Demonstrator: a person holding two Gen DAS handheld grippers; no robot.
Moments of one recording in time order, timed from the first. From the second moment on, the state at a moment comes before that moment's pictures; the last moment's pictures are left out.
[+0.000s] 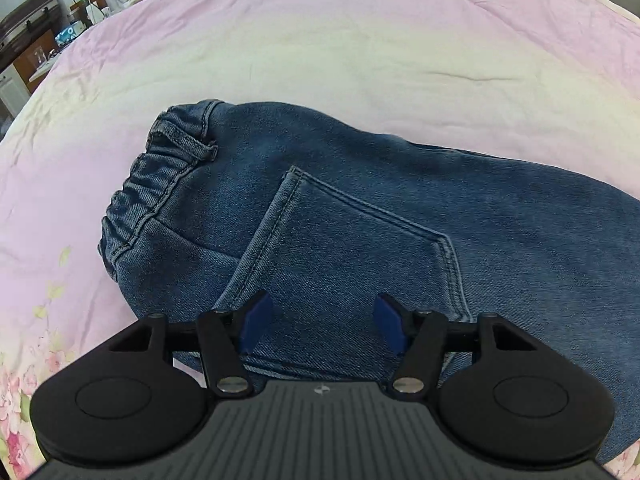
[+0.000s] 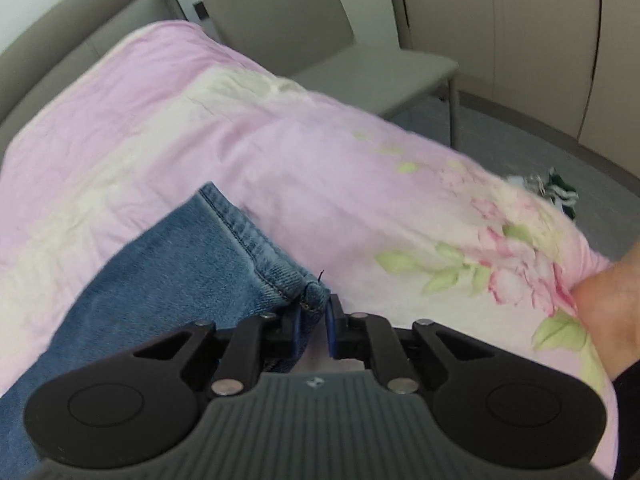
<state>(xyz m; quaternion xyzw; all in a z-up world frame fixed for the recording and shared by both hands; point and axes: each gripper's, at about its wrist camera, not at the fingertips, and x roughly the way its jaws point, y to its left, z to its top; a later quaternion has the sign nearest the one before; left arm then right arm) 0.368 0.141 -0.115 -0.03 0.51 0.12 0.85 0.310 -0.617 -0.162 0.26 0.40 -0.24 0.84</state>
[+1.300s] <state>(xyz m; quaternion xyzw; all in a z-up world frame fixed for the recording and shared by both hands) 0.427 0.242 -0.086 -0.03 0.38 0.18 0.91 0.426 -0.561 -0.128 0.03 0.37 -0.20 0.91</state>
